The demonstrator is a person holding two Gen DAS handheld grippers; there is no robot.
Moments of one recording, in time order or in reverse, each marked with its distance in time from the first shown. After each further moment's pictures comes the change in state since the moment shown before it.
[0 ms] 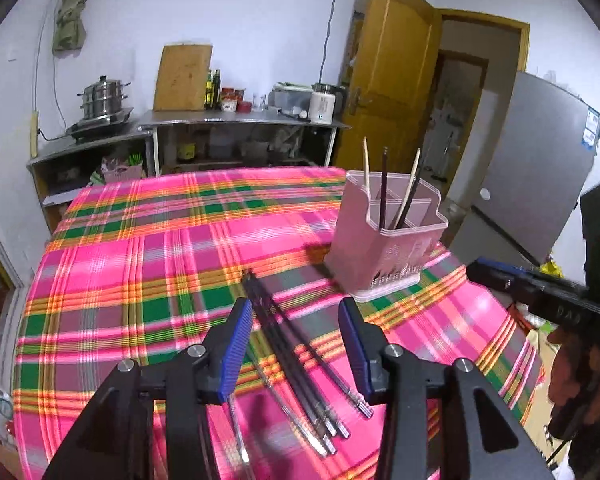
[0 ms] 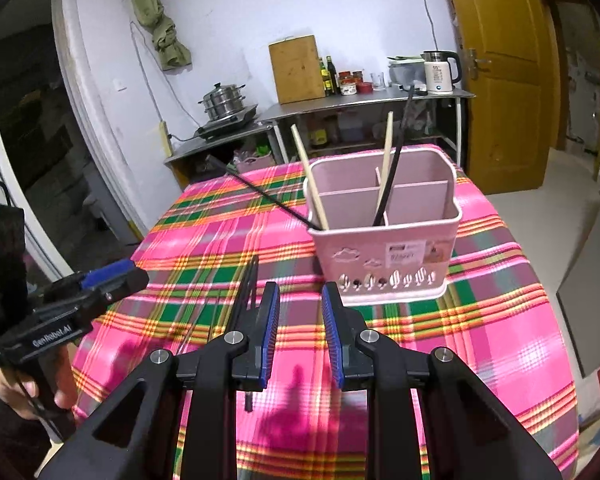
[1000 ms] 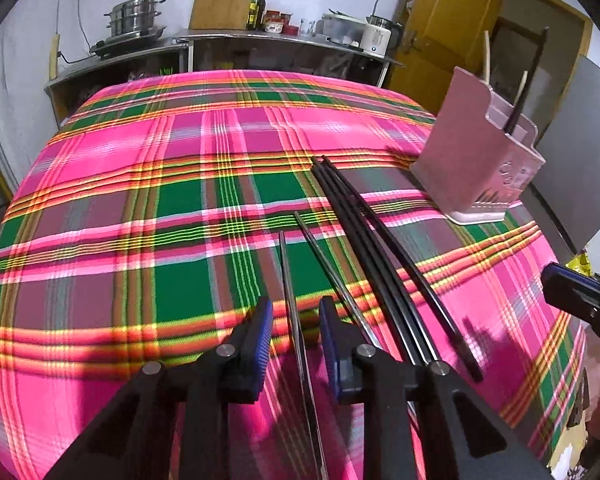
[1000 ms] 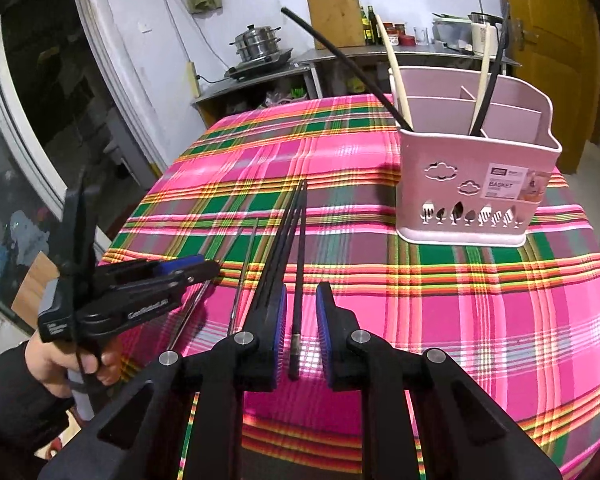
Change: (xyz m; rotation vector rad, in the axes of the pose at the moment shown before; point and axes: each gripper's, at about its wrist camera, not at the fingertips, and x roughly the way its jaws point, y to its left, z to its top) left arm 0.092 0.062 -0.055 -0.122 0.239 0.096; right arm 0.067 0.040 -0.038 -0.069 0.185 0.087
